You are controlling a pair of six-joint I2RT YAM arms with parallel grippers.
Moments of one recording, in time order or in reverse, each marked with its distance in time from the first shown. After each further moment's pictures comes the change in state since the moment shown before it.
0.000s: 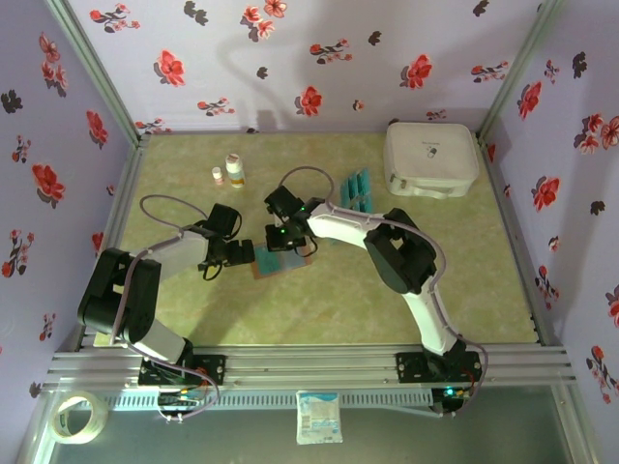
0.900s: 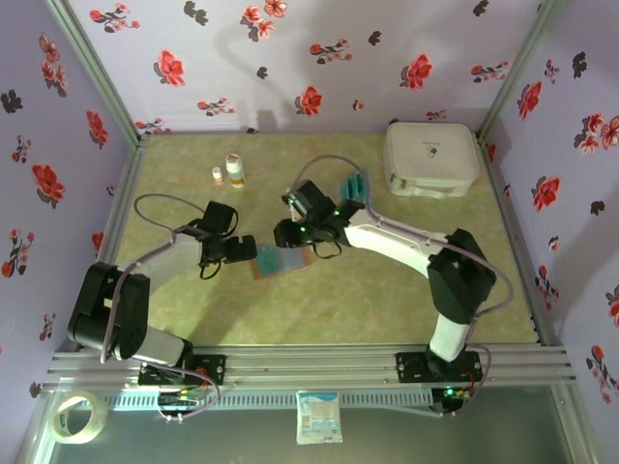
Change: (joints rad) left arm -0.002 -0.113 0.003 -0.025 0.062 0.011; right arm 0.004 -0.462 -0.325 0.039 0.077 -0.015
